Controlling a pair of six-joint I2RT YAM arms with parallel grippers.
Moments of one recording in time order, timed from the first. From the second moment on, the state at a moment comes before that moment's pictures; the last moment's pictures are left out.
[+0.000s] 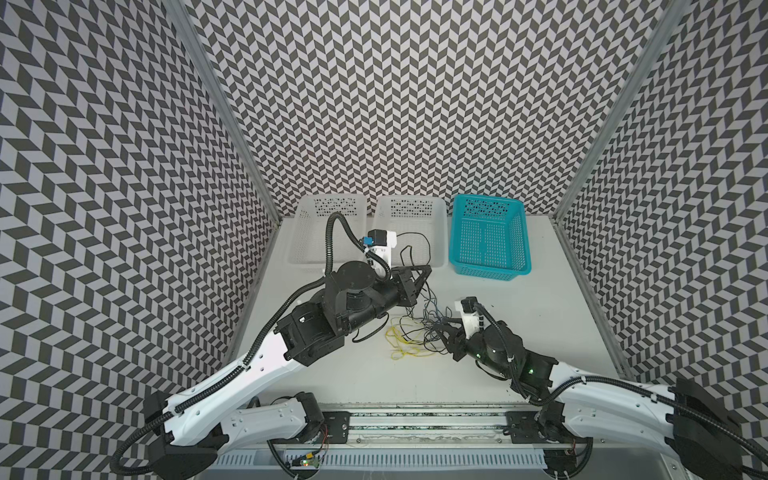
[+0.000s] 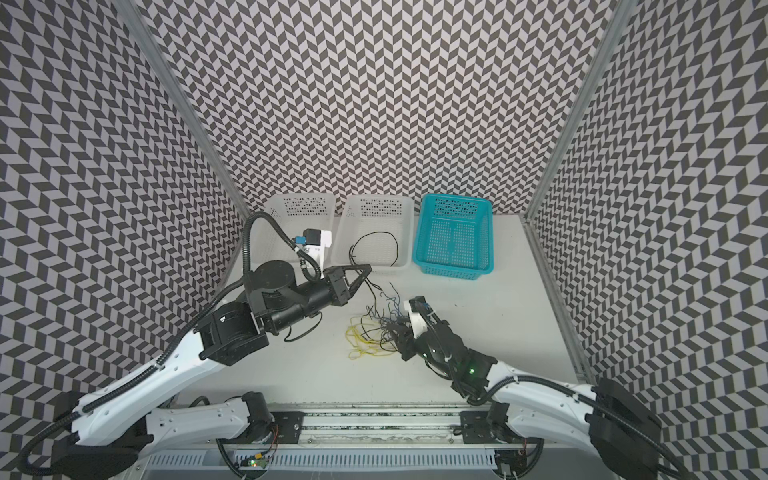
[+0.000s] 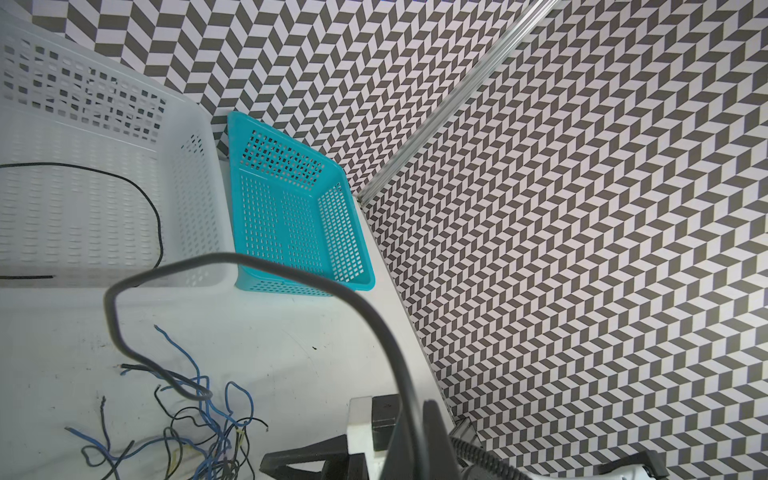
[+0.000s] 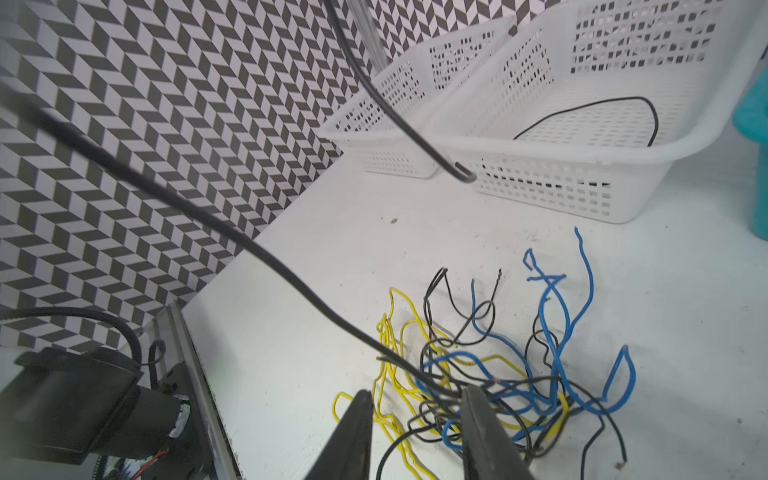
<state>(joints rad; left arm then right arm) -0.95 1.03 1.21 -0.28 -0.01 -0.79 0.95 0.97 0.35 0.44 0.17 0.53</state>
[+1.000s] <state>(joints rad) -0.53 1.40 1.88 -0.60 0.30 -0.52 0.95 0.69 0.37 0.06 0.36 0.49</state>
